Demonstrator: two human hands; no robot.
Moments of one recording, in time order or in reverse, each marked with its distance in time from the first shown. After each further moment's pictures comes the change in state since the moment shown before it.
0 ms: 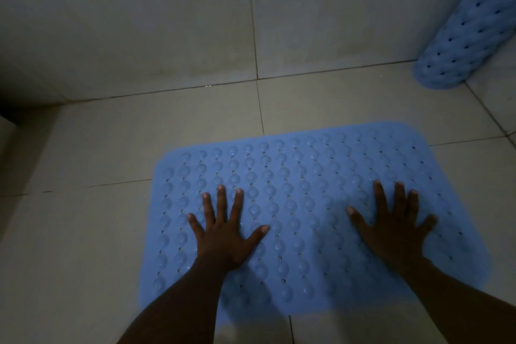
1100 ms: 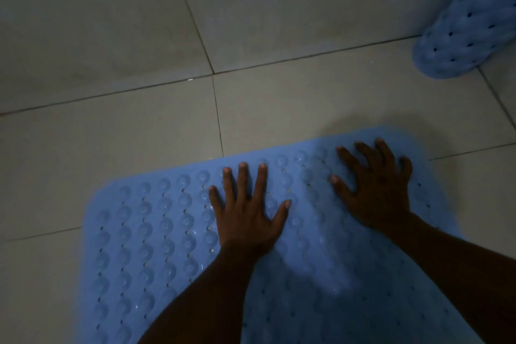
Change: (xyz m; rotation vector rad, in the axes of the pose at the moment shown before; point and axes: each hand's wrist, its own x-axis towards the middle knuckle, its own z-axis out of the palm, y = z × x) left_hand 0.107 0.136 -0.027 -0.017 0.131 0.100; right_hand 0.156 -0.012 -0.024 -0.053 0.286 -0.404
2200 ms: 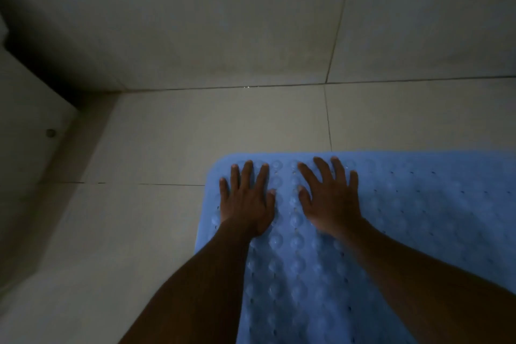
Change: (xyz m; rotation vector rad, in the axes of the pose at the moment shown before) left_hand -0.039 -0.202 -0.045 0.013 -0.007 -0.143; right_hand -0.020 -0.284 -0.001 0.121 -0.253 -0.206
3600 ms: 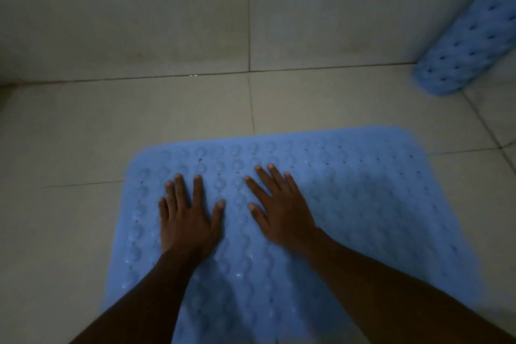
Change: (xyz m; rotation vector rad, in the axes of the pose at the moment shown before) left_hand -0.054 0.038 0.047 -0.085 0.159 -0.067; right_hand -0.074 0.065 0.017 0.062 0.107 -0.243
